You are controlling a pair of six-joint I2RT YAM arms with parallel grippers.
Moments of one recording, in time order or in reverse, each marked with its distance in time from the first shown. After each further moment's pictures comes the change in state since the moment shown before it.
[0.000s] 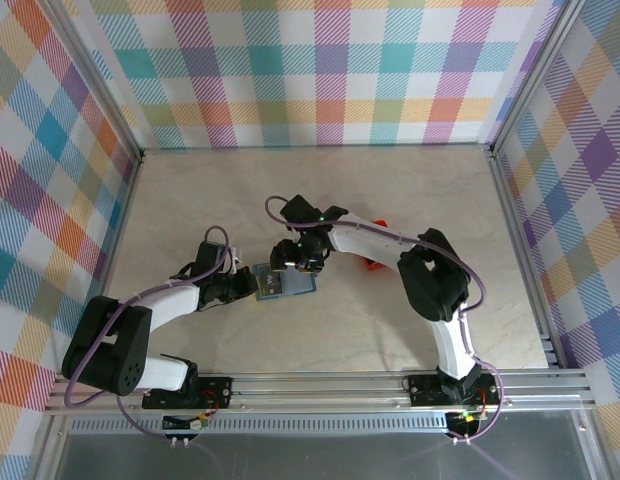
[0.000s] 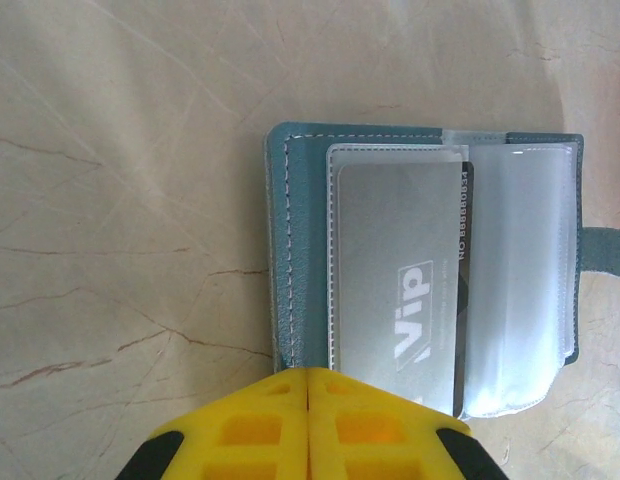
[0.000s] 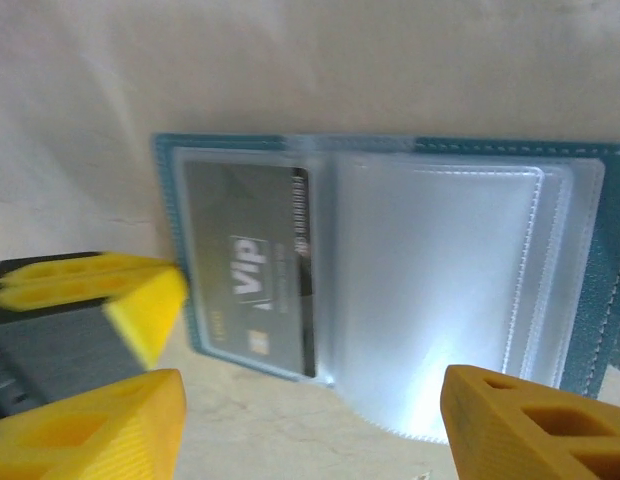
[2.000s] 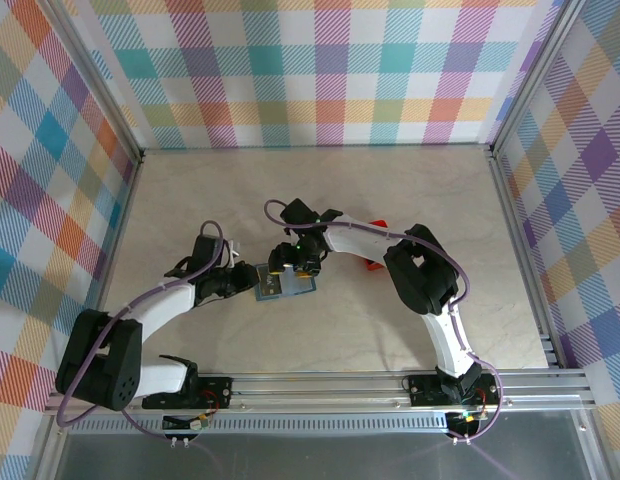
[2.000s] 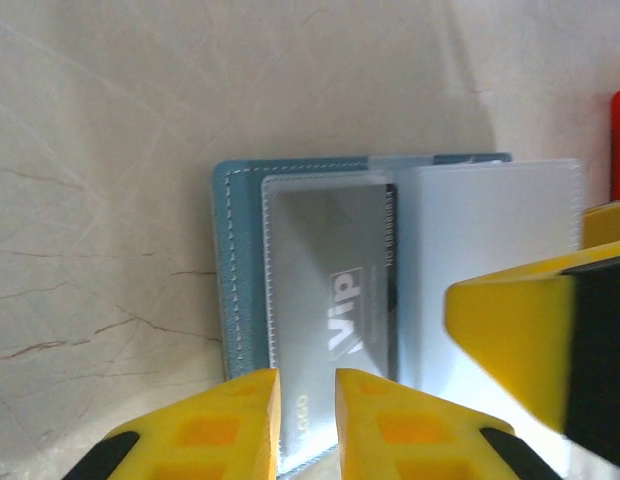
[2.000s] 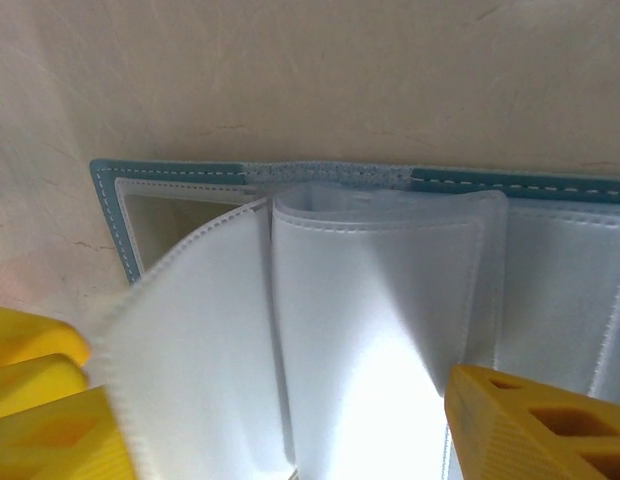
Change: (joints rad) left arm 0.000 -0.082 0.071 -0.132 -0.001 -0.026; right arm -0.016 0.077 0.000 0.069 -0.084 0.005
